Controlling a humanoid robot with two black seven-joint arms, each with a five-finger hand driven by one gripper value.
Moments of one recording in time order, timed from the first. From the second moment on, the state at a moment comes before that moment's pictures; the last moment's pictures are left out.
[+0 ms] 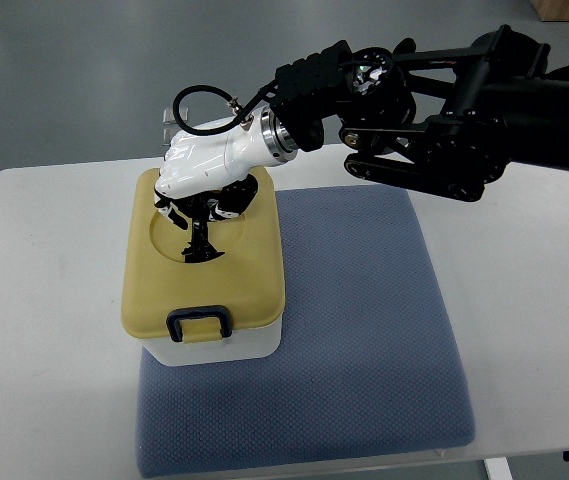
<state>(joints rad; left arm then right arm) 0.02 0.00 -0.04 -0.16 0.03 0.03 0.11 1.60 -0.12 -0.09 1.03 -1.62 0.15 0.47</state>
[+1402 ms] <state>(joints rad) 0.02 0.00 -0.04 -0.16 0.03 0.03 0.11 1.52 -0.81 0.01 1.15 -1.60 0.02 0.61</state>
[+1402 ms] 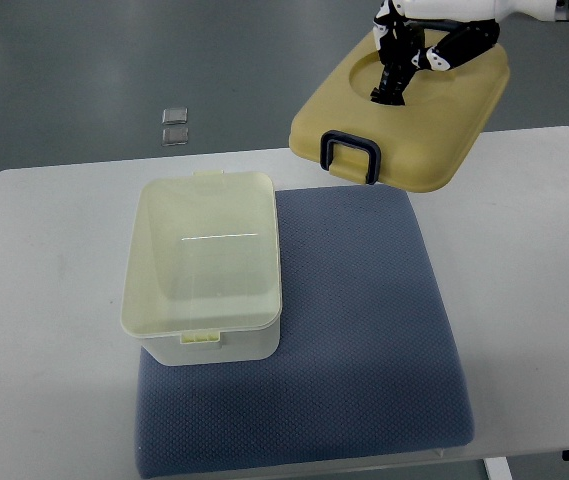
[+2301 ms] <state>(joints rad) 0.02 0.00 -0.04 -0.16 0.03 0.03 0.11 1.23 -0.72 -0.16 1.12 -1.61 -0.31 0.61</state>
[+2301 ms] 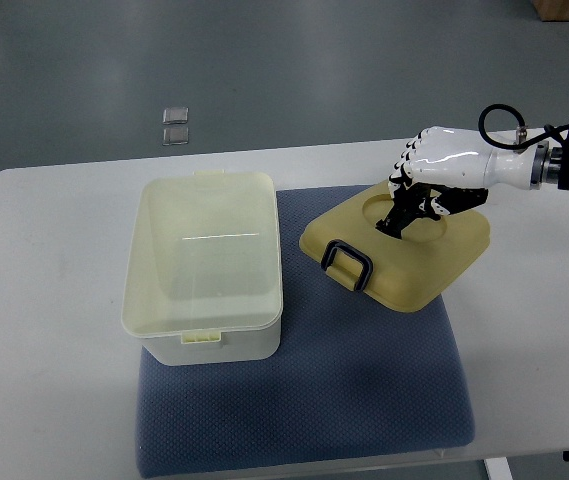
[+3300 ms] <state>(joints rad) 0.02 0.00 -0.04 -0.16 0.03 0.03 0.11 1.21 -0.73 -0.15 1.22 -1.52 -0.13 0.61</state>
